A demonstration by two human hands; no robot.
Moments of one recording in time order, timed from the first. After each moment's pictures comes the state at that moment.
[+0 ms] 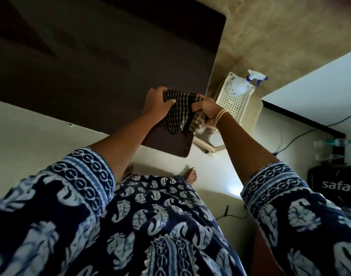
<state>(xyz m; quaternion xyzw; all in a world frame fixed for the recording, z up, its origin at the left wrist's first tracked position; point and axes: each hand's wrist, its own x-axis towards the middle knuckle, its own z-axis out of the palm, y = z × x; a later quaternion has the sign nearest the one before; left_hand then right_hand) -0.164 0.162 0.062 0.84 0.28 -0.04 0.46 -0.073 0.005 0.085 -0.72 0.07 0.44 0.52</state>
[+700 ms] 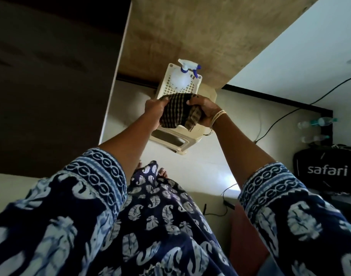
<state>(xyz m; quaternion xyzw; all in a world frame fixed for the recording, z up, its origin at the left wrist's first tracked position) 0.030 -0.098 0.010 0.47 0.47 -0.13 0.74 0.099 -0.259 0.051 -0.59 0.19 0.47 0.63</state>
